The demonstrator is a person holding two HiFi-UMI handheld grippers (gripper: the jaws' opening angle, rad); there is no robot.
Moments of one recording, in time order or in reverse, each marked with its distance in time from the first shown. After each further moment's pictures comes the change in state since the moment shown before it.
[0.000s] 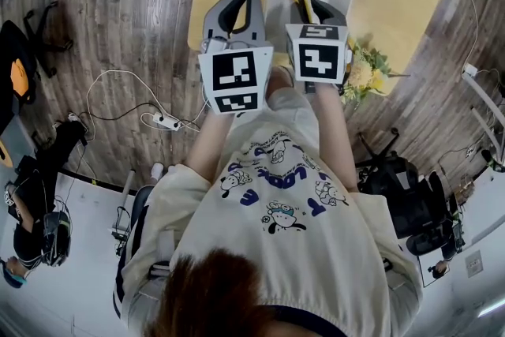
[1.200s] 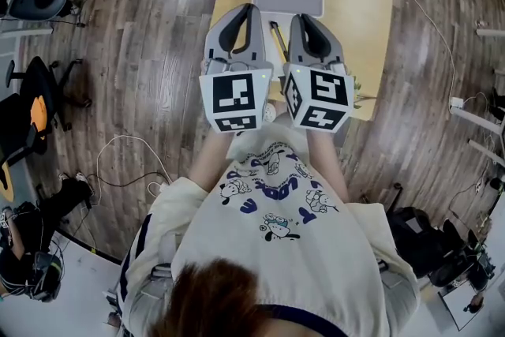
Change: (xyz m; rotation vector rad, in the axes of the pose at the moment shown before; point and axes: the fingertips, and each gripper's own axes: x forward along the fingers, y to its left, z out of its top) left arm -0.106 -0.038 0.153 0.135 -0.414 -0.039; right arm -0.206 0.014 0.119 0.100 -0.782 -0.050
